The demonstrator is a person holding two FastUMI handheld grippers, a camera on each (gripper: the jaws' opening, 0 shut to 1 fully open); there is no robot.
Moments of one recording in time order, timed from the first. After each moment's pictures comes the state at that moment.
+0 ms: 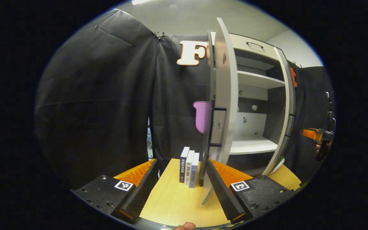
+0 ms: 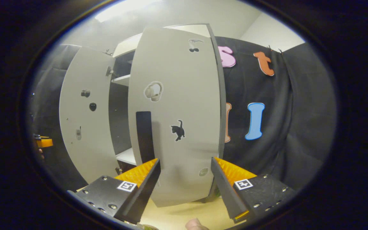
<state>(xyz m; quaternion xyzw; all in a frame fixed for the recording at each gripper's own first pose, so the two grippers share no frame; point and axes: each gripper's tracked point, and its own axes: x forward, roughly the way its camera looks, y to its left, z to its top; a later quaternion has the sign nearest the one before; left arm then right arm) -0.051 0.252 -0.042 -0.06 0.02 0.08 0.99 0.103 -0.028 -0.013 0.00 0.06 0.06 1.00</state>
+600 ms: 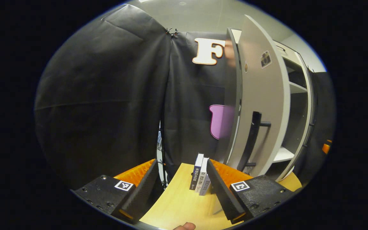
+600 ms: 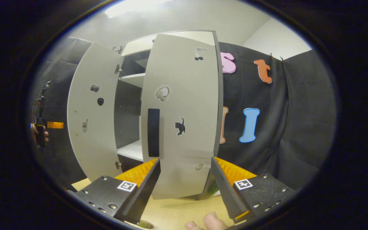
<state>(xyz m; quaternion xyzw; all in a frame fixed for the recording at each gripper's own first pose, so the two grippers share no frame) 0.010 0.301 -0.024 -0.09 0.03 0.10 0.99 0.048 -0.028 -0.006 -0.02 0.05 0.05 1.00</state>
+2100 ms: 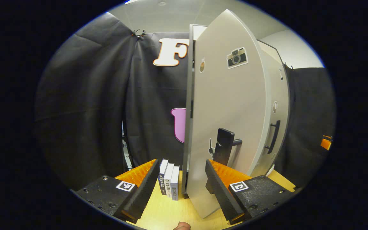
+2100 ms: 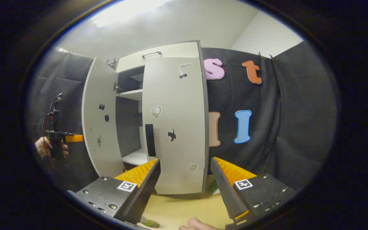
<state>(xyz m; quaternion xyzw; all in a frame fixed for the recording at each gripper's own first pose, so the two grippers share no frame) 0.046 0.174 0.015 -0.04 0.01 -0.02 1.00 0.005 -0.063 0.029 0.02 0.04 0.05 1.00</state>
